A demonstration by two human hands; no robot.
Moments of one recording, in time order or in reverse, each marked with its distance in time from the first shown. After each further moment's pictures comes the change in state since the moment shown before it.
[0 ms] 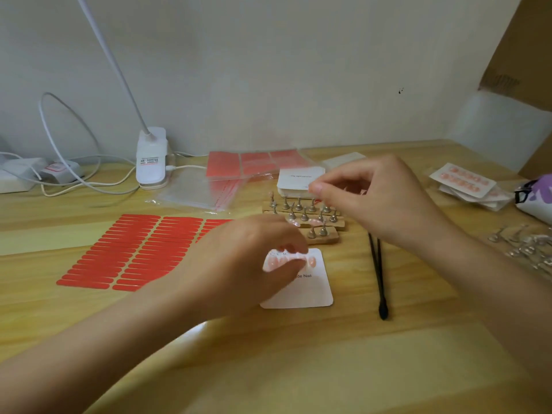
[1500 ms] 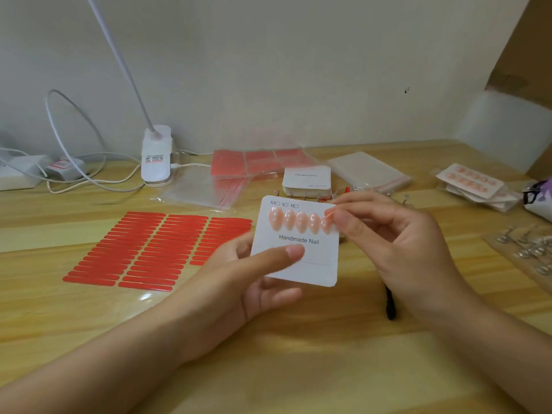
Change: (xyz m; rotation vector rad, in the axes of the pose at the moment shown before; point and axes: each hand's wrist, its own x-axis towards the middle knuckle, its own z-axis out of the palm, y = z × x) left_hand -0.023 0.005 0.011 -1.565 -0.072 -0.496; right_hand -0.045 0.008 0.022 0.576 0.129 0.080
